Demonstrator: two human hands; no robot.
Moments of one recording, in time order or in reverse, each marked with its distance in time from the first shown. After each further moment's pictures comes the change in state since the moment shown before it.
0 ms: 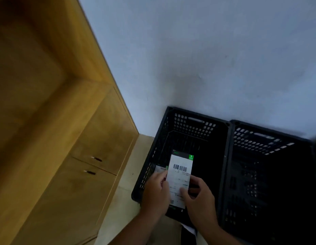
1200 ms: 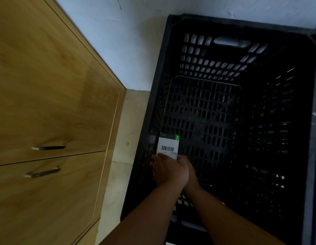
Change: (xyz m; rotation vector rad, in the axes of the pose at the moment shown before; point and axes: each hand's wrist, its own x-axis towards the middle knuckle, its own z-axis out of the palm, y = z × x) left_hand 0.187 -0.161 0.136 0.442 -0.193 -0.544; right_hand 0.178 0.191 0.205 0.165 -0.229 0.365
